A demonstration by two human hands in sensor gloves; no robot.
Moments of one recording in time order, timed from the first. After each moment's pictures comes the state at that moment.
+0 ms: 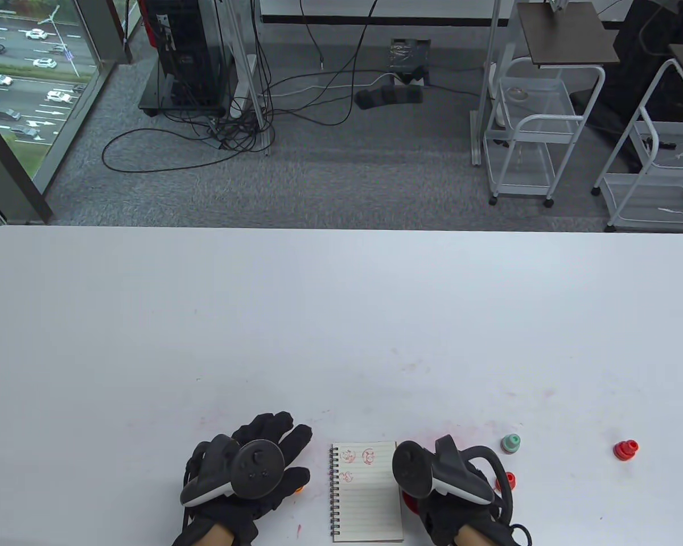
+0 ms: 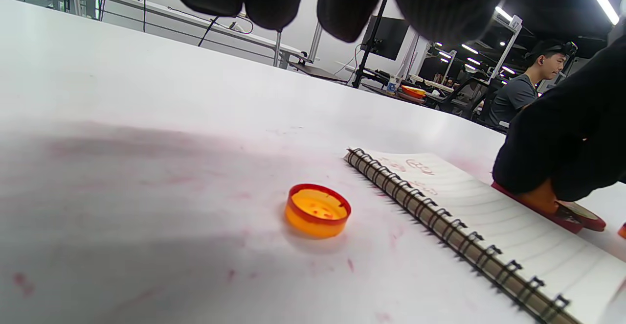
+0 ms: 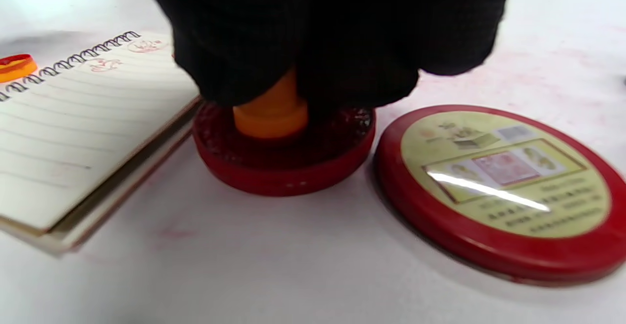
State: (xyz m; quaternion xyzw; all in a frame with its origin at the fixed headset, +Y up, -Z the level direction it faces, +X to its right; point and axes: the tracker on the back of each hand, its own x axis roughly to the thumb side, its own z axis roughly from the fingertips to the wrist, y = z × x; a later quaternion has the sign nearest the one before) left_hand -0.164 -0.701 -0.215 -0.10 -0.26 0.12 0.95; right_hand 0.107 -0.720 -0.209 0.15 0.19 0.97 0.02
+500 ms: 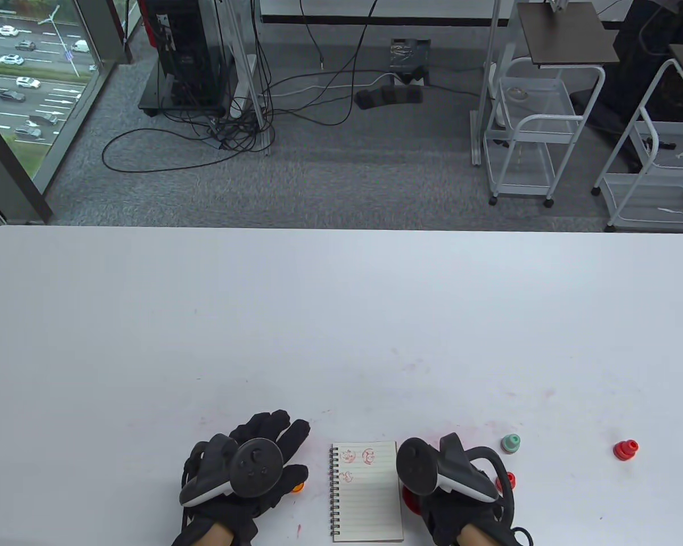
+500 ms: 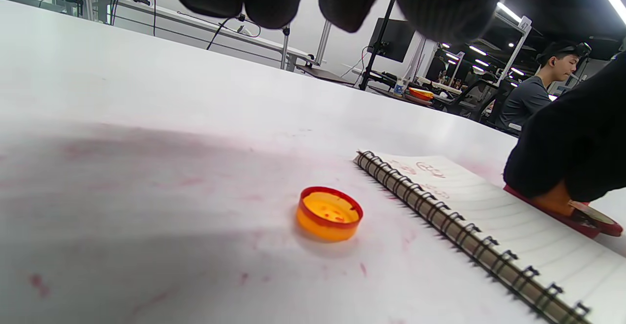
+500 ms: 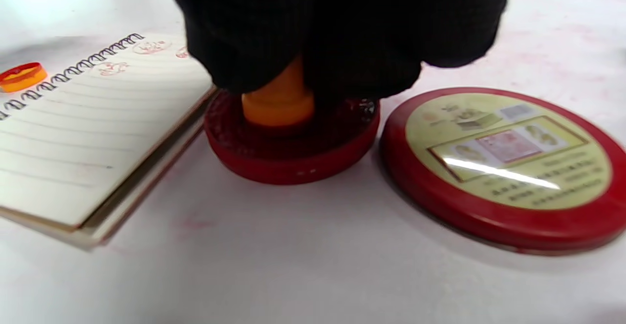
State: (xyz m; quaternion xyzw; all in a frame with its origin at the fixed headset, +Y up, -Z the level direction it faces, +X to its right) left_hand -0.166 -0.700 -0.215 -0.09 -0.25 0.12 0.96; right_hand 0.110 -0.721 -0.209 0.15 0.21 0.97 0.03
